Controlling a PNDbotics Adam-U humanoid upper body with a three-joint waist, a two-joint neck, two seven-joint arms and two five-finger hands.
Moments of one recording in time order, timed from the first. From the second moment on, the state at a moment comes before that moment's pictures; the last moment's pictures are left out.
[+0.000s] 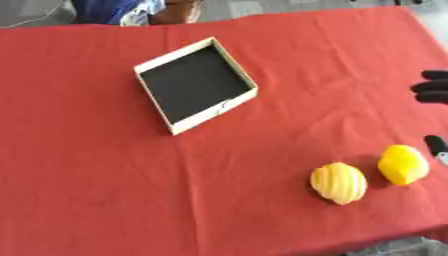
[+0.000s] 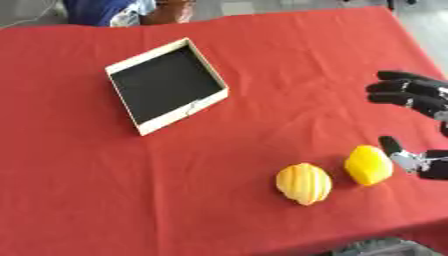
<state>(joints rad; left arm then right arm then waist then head) -0.12 0.36 0.35 -1.98 -0.05 -0.48 0.37 0.19 -0.80 -0.36 -1.95 0.43 -0.71 0.14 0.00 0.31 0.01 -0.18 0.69</state>
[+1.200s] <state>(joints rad) -0.12 0.35 0.35 -1.98 -0.06 -0.48 0.37 0.21 -0.77 -0.38 -1.86 0.62 -0.73 0.20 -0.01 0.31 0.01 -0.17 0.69</state>
